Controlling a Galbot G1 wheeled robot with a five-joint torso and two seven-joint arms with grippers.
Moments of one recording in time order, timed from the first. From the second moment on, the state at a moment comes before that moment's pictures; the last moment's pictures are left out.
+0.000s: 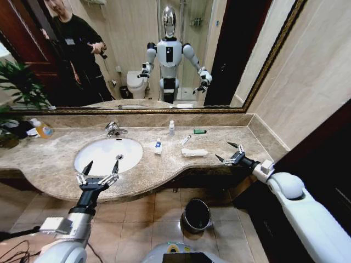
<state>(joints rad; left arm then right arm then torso) 1.84 -1.36 -0.82 -2.47 -0.37 0.04 0.05 -1.20 0.80 0.69 1.76 0.30 0.01 -0.62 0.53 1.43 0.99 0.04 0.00</state>
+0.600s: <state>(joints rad) 1.84 -1.36 -0.82 -2.47 -0.37 0.04 0.05 -0.97 0.70 0.43 1.62 0.26 -0.03 -0.72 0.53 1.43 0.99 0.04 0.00</state>
